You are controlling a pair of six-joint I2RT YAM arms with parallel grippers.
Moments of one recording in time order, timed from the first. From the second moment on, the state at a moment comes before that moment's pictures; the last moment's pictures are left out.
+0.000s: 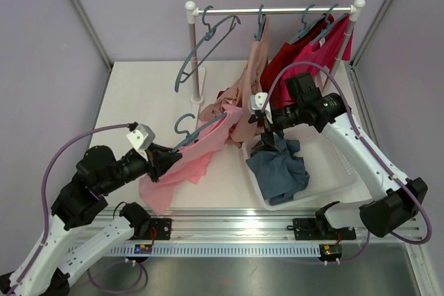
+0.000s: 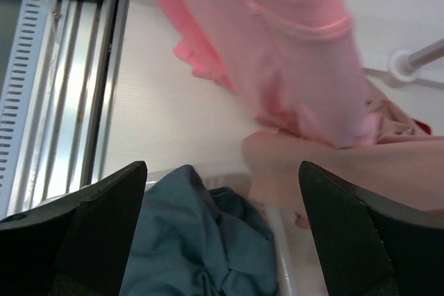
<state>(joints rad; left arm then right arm) -0.68 0.46 0.92 -0.63 0.25 -0.12 0.48 1.34 1.39 -0.96 -0.89 -0.90</state>
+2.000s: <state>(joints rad) -0.68 0.31 1.18 -0.93 0.16 -0.13 0.27 1.33 1.27 -0.38 -1.04 -0.29</state>
